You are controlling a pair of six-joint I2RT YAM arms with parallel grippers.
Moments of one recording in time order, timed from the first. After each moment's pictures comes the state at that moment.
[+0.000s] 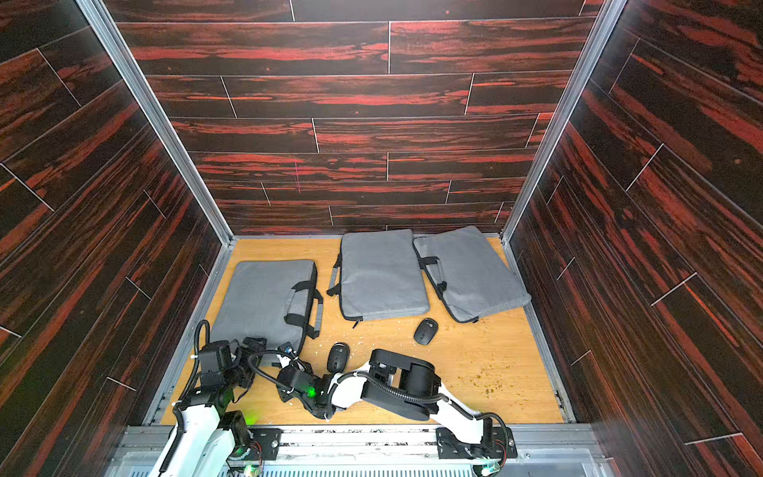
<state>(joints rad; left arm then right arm) 0.18 0.64 0.15 -0.28 0.23 -1.05 1.40 2.22 1.23 0.44 0.30 0.58</state>
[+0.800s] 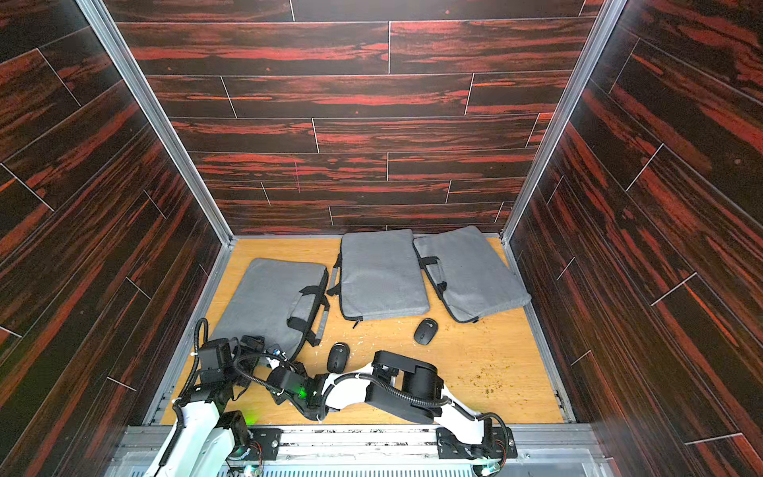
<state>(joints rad) 0.18 0.68 0.18 -0.30 0.18 -1.06 1.41 2.21 1.33 0.28 0.31 0.54</state>
